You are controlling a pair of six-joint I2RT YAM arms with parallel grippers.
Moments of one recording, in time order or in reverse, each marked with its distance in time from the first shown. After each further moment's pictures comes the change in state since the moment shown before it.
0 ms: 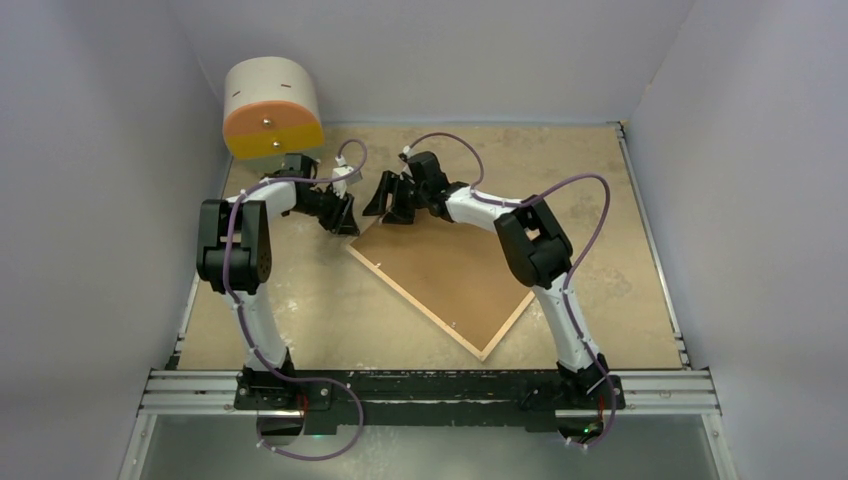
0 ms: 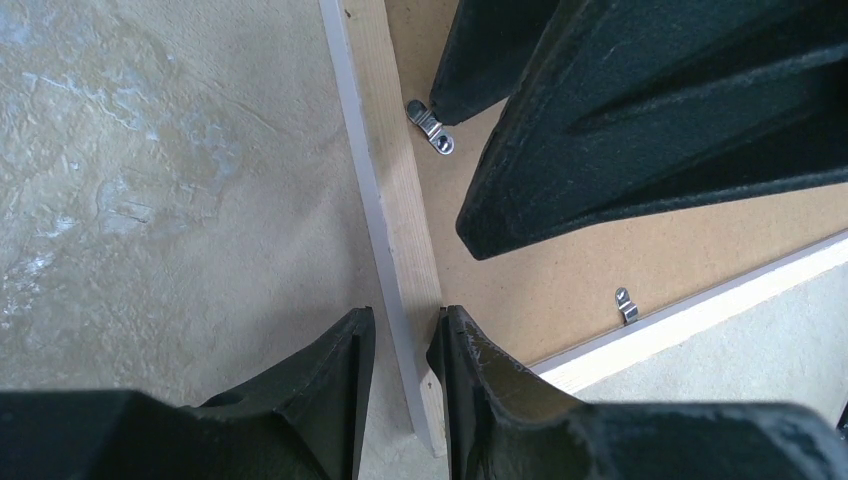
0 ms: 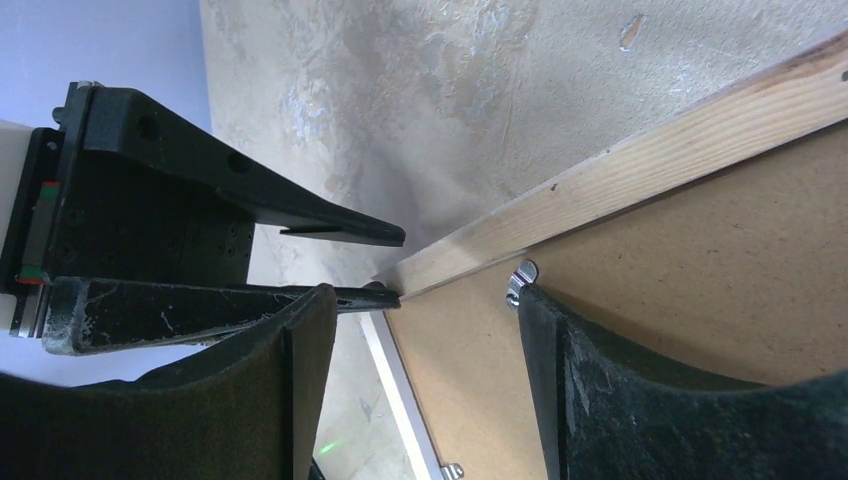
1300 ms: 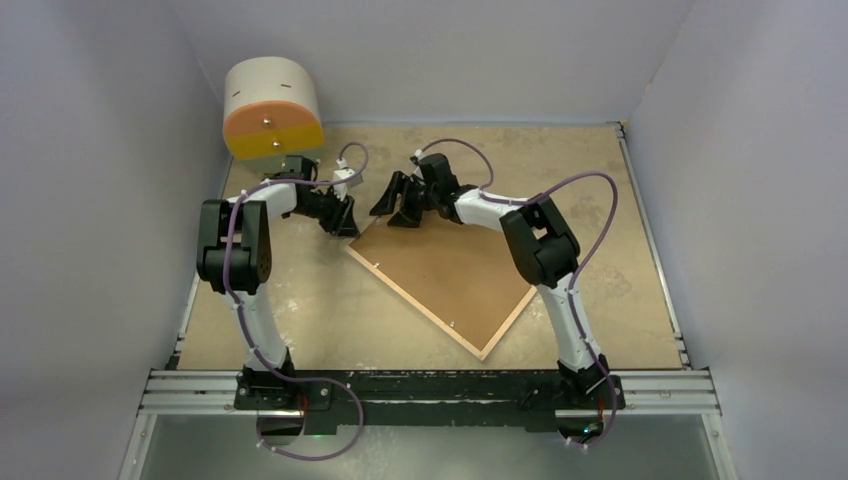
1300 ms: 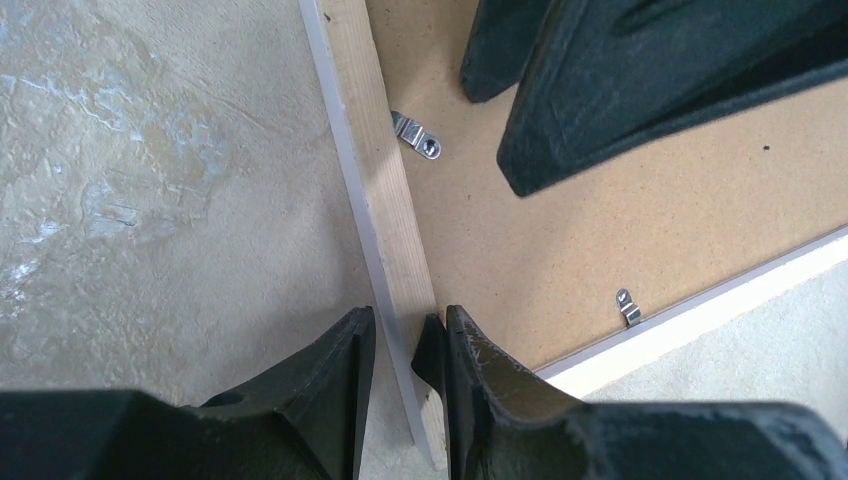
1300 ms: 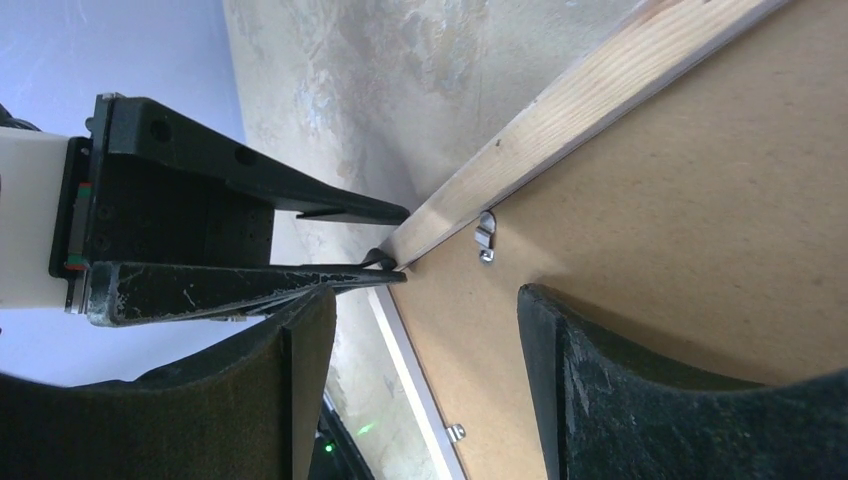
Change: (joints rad) left arm 0.000 -0.001 -0.017 0.010 0.006 0.035; right arm -0.036 -0.026 -0.087 0.068 -0.065 0.098
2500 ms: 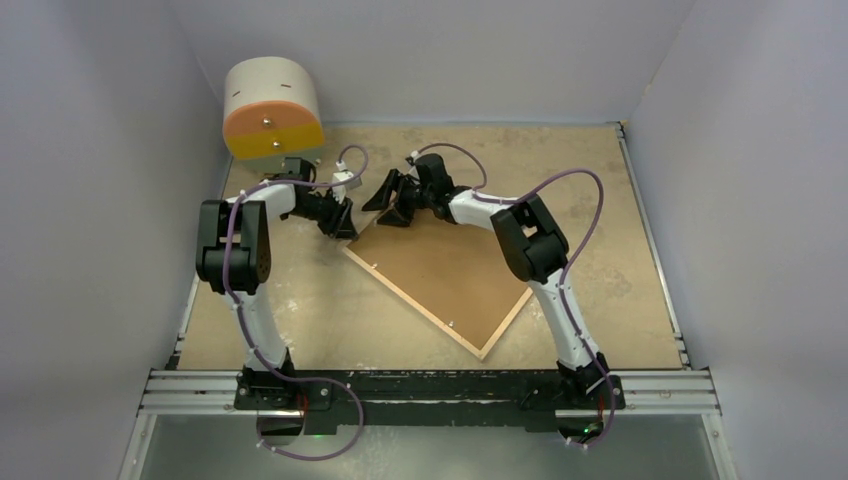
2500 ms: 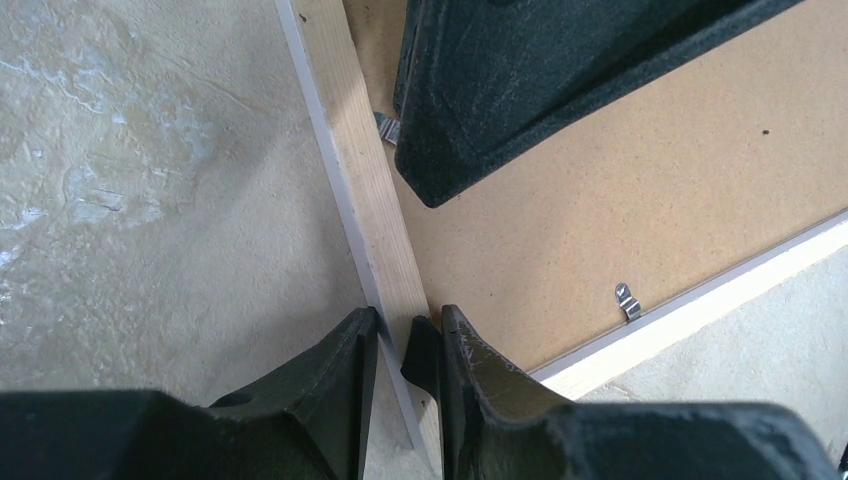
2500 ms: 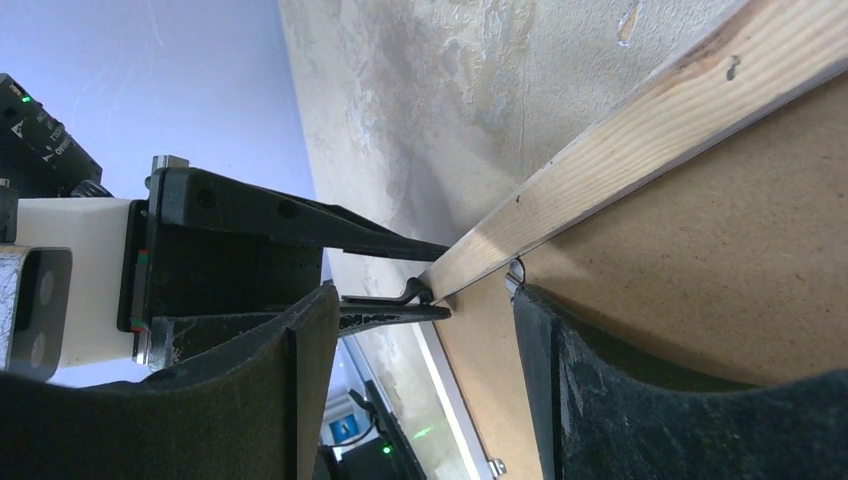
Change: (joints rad) left arm 0.005 -0.002 -0.010 -0.022 0.013 0.042; right arm 0.009 0.096 0.080 0.086 -0.080 0.158
